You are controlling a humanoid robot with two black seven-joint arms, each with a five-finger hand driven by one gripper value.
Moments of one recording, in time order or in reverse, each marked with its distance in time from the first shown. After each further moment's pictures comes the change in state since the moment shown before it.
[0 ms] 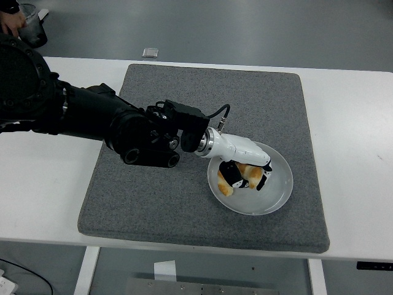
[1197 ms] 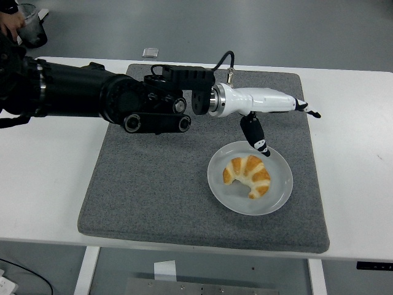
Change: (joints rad) left arm -0.017 0.111 -0.264 0.038 -0.079 -0.001 0.000; right arm 0.000 0.000 0.000 0.000 0.000 0.000 0.000
